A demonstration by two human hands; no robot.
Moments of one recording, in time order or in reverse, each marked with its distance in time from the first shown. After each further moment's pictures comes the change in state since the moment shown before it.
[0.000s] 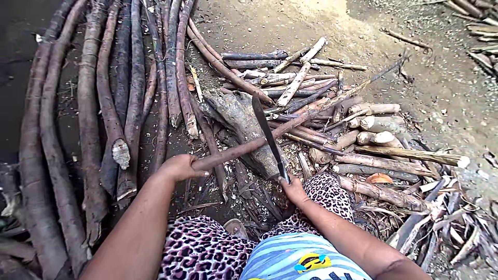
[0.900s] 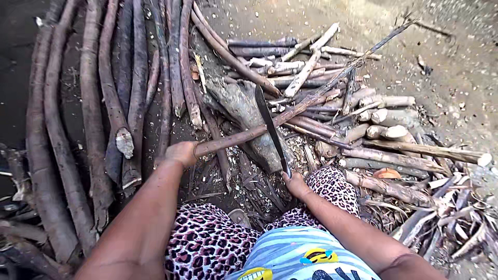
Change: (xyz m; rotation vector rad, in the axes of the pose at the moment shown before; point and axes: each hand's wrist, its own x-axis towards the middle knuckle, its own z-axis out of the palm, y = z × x) left_hand 0.039 -0.023 0.015 0.242 0.145 -0.020; right_hand 0.006 -0.005 0.007 -0.139 -0.110 0.141
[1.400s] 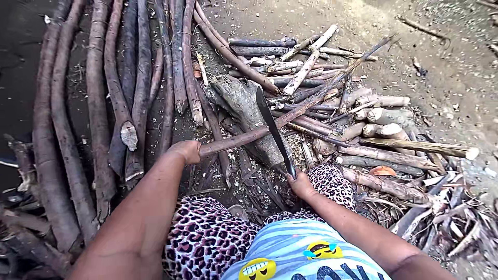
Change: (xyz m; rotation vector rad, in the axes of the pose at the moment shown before) left_hand -0.012 0.010 -0.008 0.045 -0.219 0.031; right_hand -0.029 0.012 -0.011 -0.083 0.042 -0.077
